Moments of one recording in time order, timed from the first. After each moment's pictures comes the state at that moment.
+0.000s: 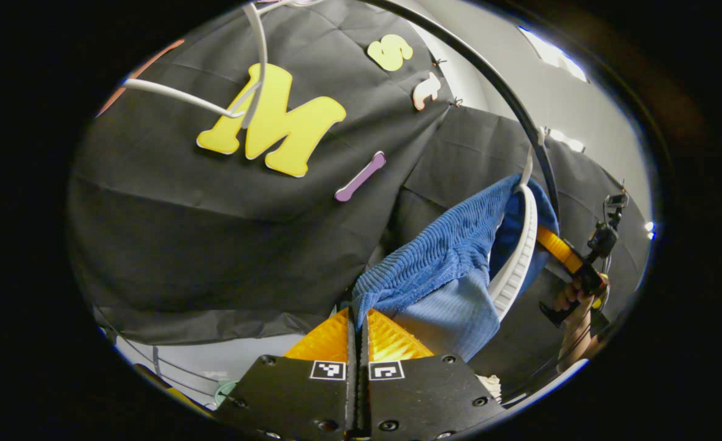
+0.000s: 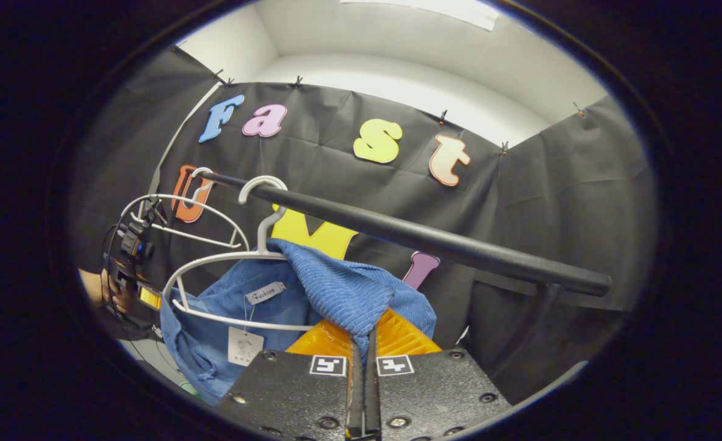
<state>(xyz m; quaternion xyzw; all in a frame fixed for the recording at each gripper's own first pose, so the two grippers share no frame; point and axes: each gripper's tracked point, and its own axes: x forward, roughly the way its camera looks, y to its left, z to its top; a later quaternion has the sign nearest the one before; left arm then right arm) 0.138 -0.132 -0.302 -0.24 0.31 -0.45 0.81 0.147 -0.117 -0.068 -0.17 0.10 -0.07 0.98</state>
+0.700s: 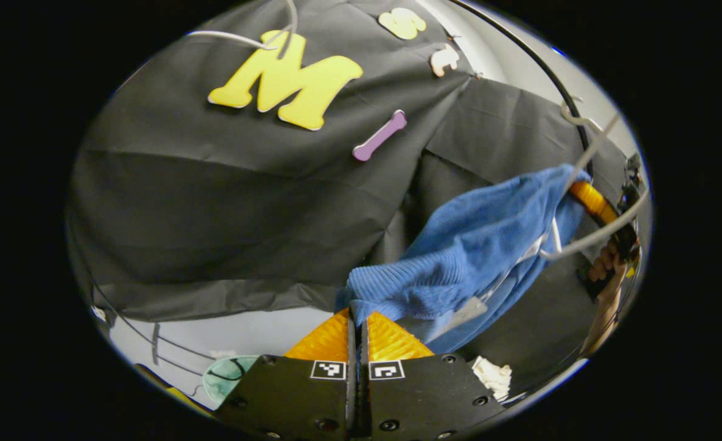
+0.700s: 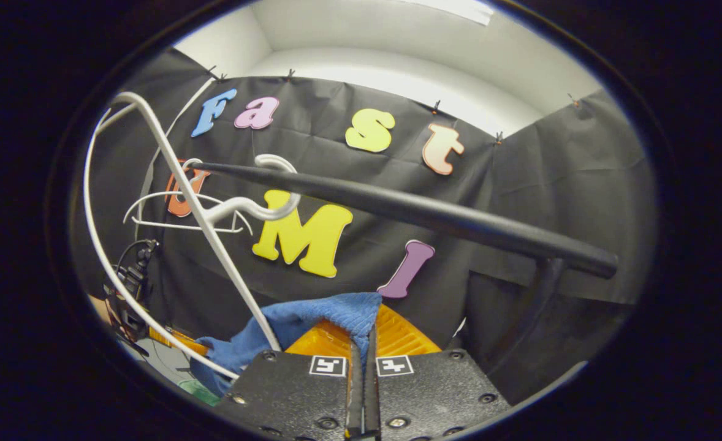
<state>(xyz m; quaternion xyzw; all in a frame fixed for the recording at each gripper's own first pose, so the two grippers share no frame) 0.100 -0.140 -0.372 -0.23 0.37 -0.39 0.81 0.146 -0.151 -0.100 -0.15 0.14 -0.10 0.97</state>
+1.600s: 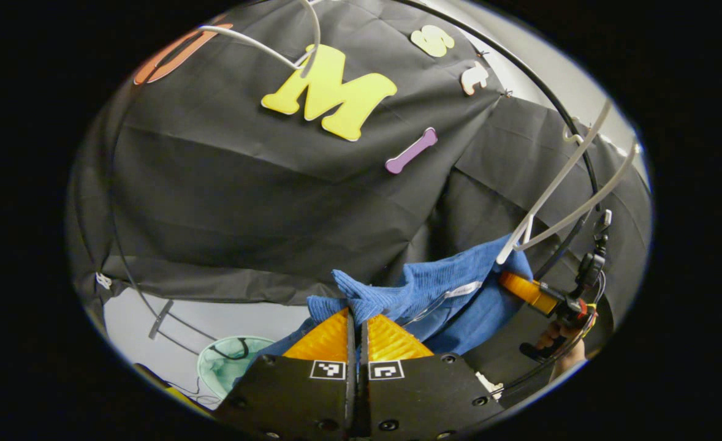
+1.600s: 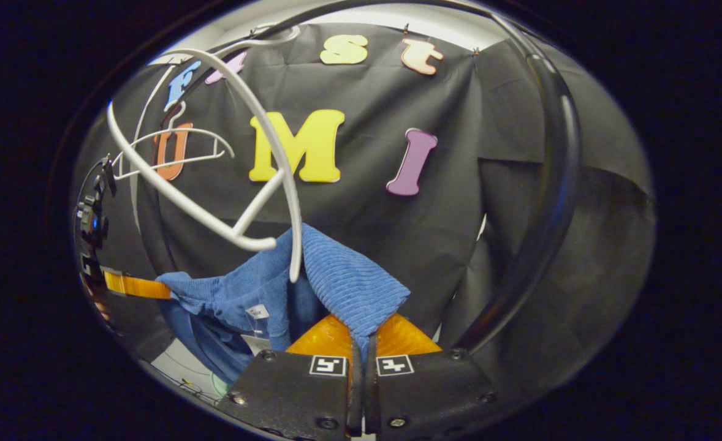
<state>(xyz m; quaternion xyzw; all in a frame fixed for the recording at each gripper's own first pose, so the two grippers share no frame) 0.055 -0.105 -0.363 -0.23 0.38 -0.31 0.84 0.075 -0.155 -0.287 -0.03 0.32 -0.11 0.94</state>
